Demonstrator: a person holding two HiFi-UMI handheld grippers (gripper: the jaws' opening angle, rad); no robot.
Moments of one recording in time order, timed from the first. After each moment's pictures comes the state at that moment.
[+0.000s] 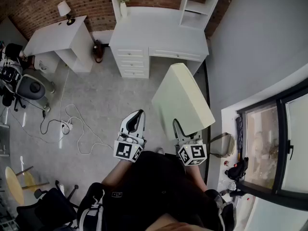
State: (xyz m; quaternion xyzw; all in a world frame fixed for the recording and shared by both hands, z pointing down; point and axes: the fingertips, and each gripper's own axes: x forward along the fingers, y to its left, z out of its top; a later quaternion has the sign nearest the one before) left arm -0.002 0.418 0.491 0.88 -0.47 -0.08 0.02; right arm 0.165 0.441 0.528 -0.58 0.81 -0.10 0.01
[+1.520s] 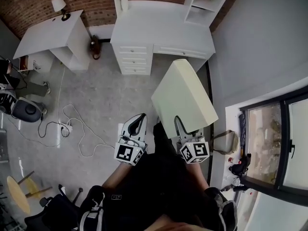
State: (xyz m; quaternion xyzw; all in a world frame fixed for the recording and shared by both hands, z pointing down) left arm -0.079 0.358 0.534 0.89 -0.44 -0.06 0.07; right arm 0.083 0.365 0.545 -0.59 0.80 -0.11 0.01
